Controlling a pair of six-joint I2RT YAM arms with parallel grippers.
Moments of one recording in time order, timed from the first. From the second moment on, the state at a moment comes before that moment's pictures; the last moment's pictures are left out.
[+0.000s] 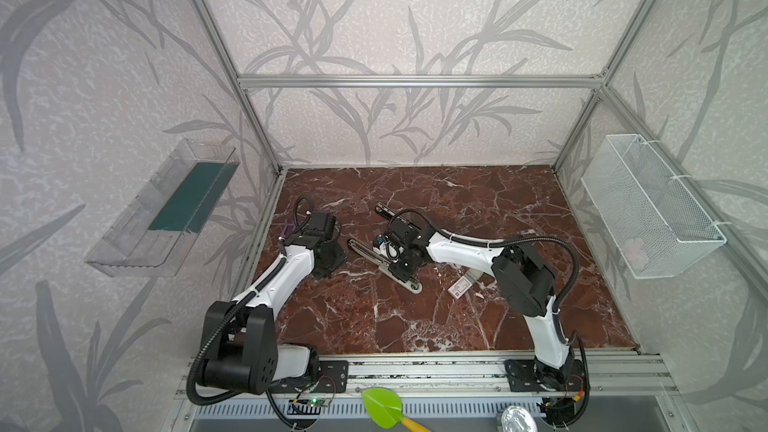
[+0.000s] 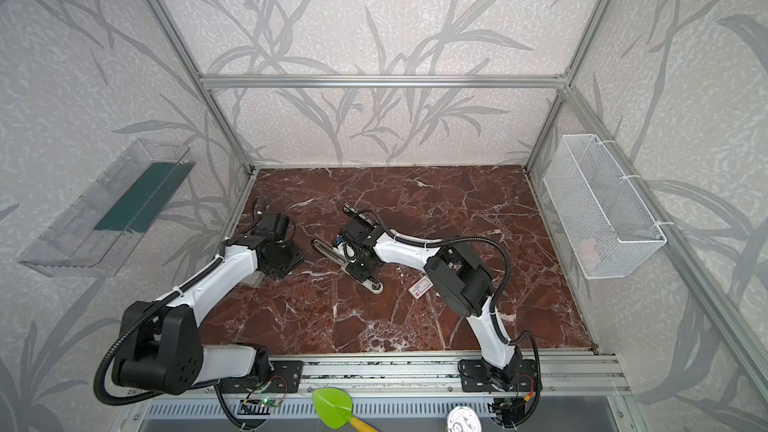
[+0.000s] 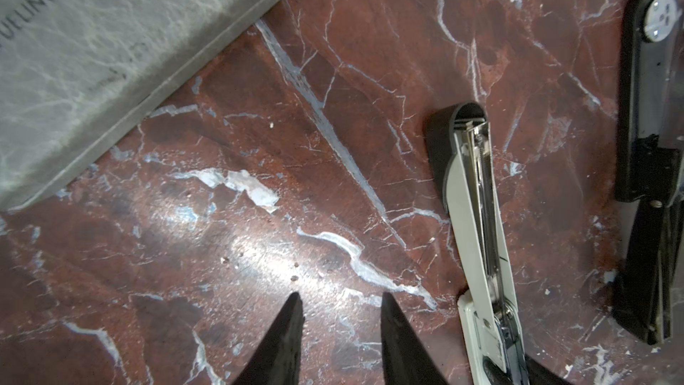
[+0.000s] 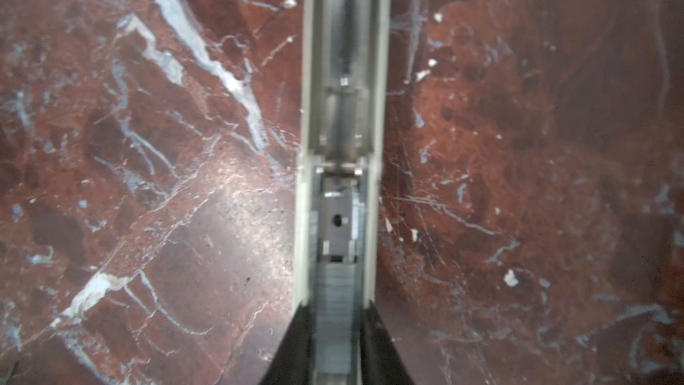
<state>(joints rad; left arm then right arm) -0.11 1.34 0.83 -0.69 0.02 -0.81 0.91 2.11 1.53 -0.61 -0.14 -0.05</state>
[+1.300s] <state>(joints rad) 0.01 1.57 0.32 0.82 0.47 -1.24 0.92 1.85 1.02 -0.05 -0.14 -0.02</state>
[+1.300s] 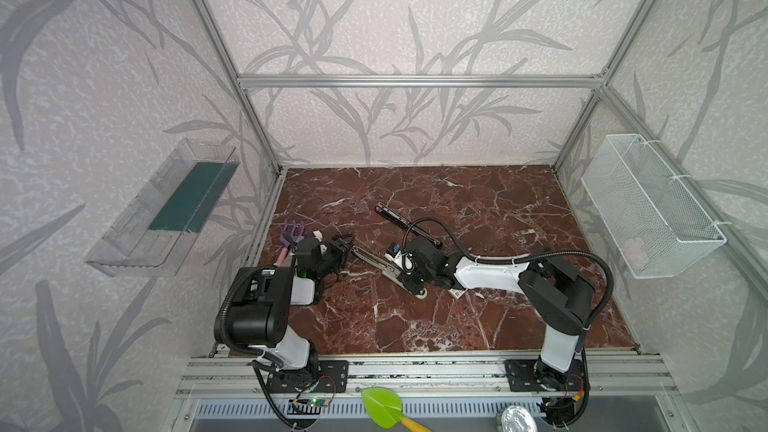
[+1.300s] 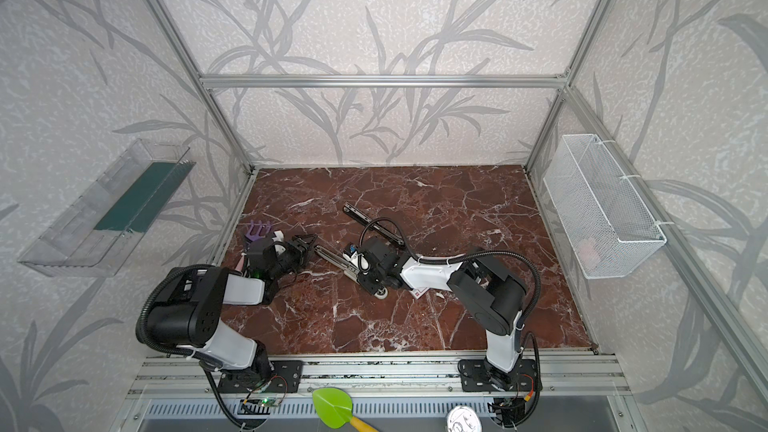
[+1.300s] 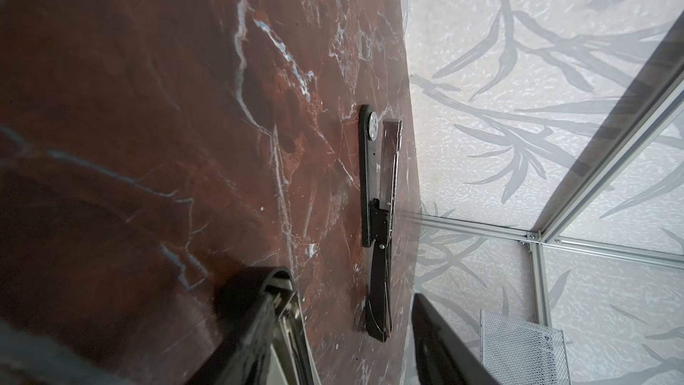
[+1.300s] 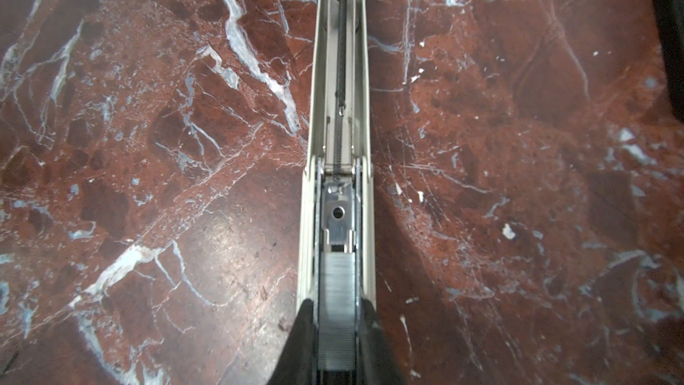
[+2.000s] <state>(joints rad) 0.01 1.36 0.30 0.57 0.46 -1.16 0.92 1.79 0.96 0.01 -0.09 0.00</state>
